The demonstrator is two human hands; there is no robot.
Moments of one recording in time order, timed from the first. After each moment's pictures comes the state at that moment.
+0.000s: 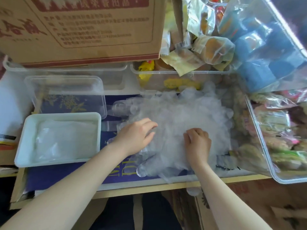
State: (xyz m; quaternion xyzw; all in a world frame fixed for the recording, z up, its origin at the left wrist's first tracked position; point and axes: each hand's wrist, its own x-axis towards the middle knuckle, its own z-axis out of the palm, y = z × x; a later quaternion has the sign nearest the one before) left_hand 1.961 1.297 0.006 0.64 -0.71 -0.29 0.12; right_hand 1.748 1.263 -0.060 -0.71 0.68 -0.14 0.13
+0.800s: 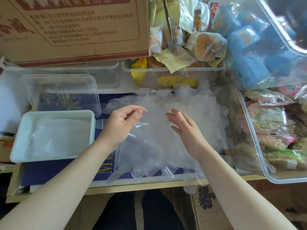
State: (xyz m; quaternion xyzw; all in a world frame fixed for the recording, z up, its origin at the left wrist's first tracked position) left_hand 1.951 1.295 0.030 0.64 -0.45 -0.43 0.45; right_hand 1.760 1.240 0.006 -0.44 0.53 -0.25 0.69
